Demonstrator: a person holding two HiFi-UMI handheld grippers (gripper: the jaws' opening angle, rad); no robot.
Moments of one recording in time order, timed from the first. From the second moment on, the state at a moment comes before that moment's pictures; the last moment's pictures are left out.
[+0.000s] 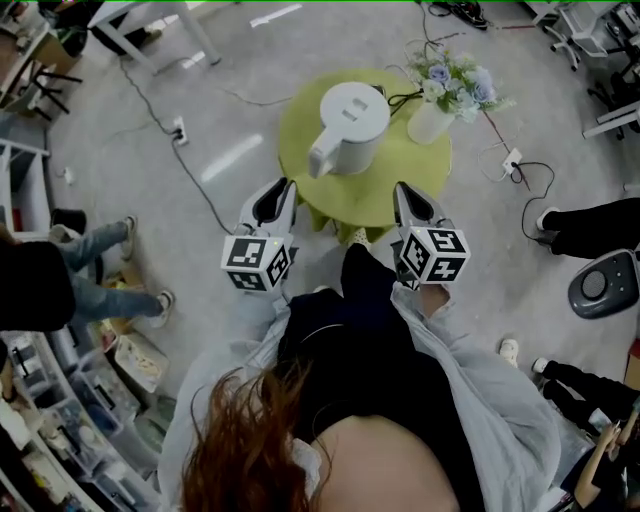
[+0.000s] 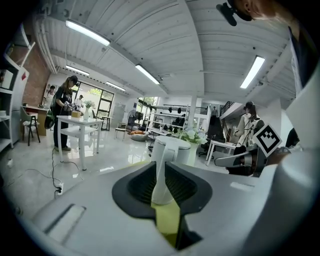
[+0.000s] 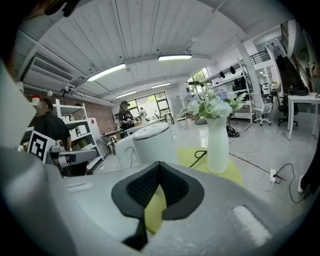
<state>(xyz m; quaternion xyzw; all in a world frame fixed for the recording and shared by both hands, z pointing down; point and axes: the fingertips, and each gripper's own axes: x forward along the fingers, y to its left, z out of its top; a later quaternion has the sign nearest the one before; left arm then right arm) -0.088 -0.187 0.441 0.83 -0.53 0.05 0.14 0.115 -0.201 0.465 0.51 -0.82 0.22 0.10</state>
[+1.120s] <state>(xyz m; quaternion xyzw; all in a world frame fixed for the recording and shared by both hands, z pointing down) -0.028 -0.265 0.482 0.85 -0.48 0.14 0.15 0.147 -0.321 0.492 0.47 -0.84 0.23 0.13</state>
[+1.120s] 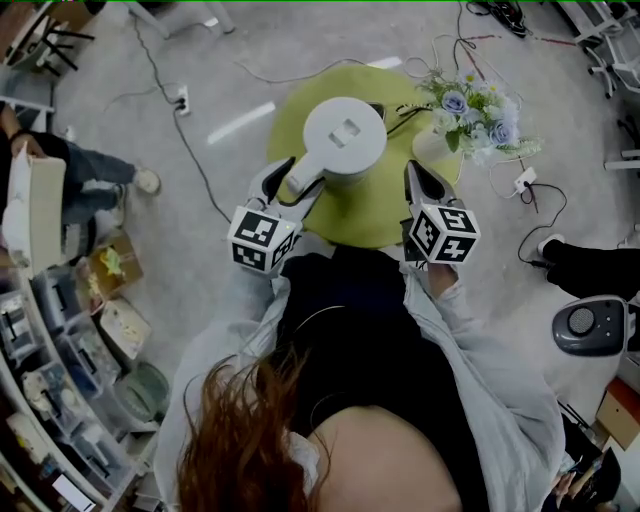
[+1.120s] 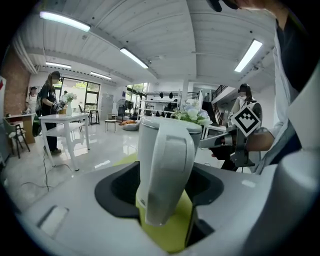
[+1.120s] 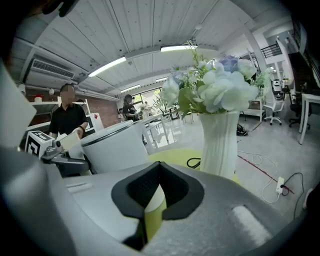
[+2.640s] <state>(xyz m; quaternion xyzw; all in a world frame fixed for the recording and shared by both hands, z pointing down) -0.021 -0.328 0.427 0.91 -0.40 0.05 0.08 0.145 -0.309 0.480 0.59 -0.76 0.24 0.12</state>
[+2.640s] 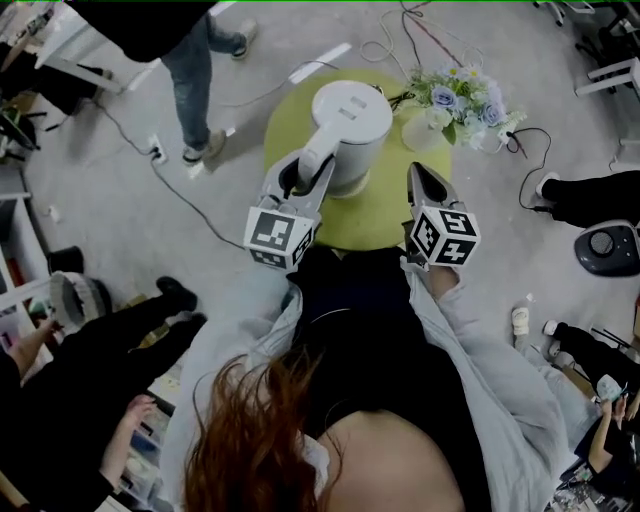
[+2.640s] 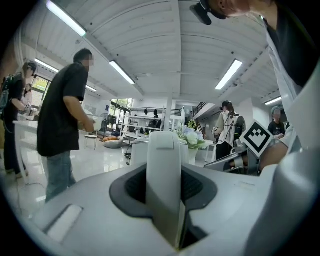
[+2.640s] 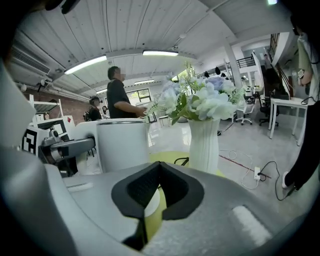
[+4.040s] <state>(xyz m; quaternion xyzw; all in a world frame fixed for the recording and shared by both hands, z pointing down) -0.187 -0.352 0.370 0.88 -0.47 0.02 0.04 0.078 -0.273 0.465 0.65 -0.72 0.23 0.08</state>
